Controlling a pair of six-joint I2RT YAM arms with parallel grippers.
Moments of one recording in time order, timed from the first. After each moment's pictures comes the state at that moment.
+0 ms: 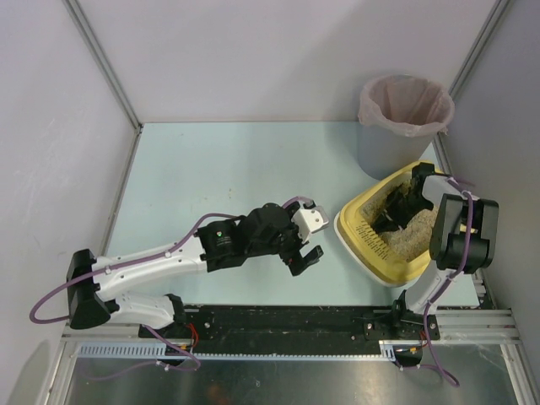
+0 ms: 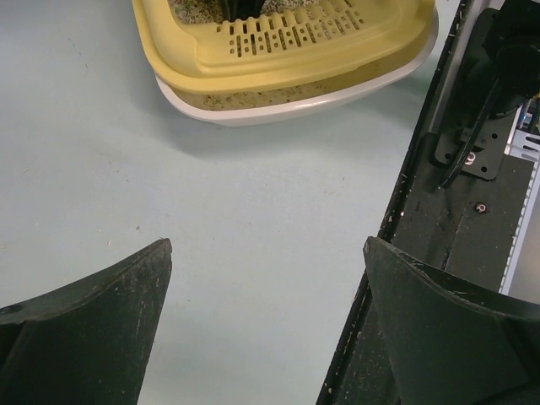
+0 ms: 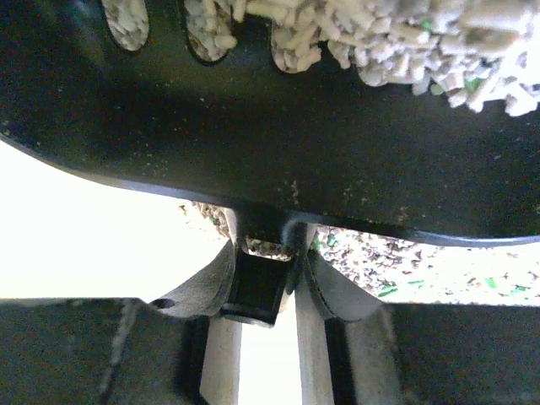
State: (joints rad) left arm -1.19 1.27 1.10 -0.36 -0.02 0.03; right arm -0.19 1.77 1.09 -0.81 -0.37 0.59
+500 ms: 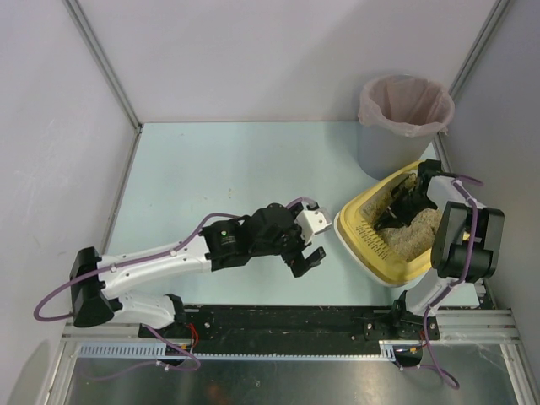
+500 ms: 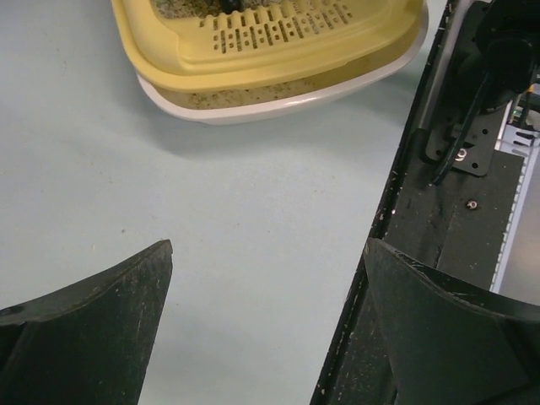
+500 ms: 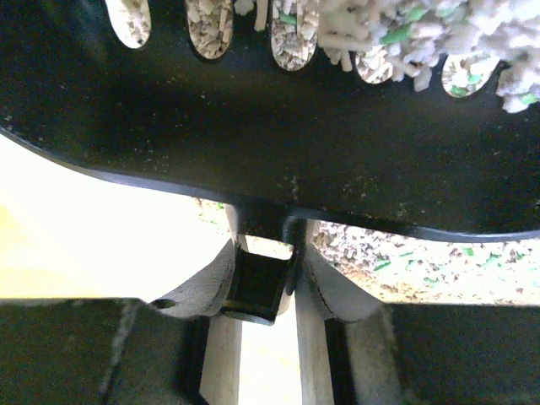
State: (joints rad) left arm -1.19 1.29 1.11 -0.36 0.00 0.02; right arm -0.21 1.70 1.09 -0.80 -0.35 0.57
